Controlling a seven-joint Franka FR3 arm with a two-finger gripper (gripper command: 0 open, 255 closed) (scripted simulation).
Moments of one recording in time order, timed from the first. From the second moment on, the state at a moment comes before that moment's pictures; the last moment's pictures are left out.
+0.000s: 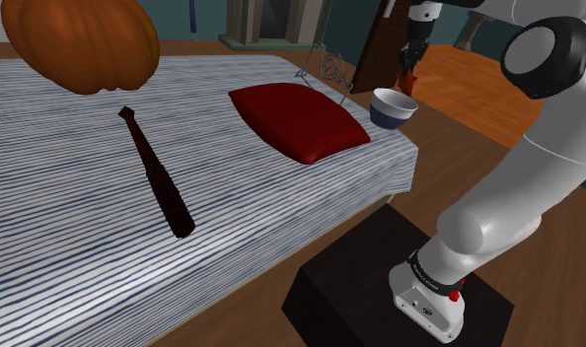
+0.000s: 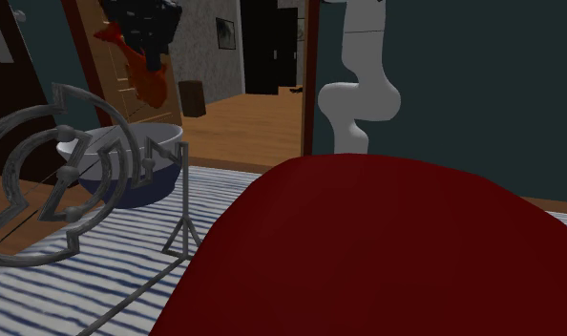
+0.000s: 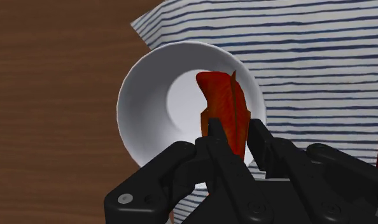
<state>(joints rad) -0.33 0.09 -0.20 -1.50 -0.22 1.58 -0.41</state>
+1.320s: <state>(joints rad) -0.37 0.15 -0.22 -1.60 -0.21 1.75 -0.43</state>
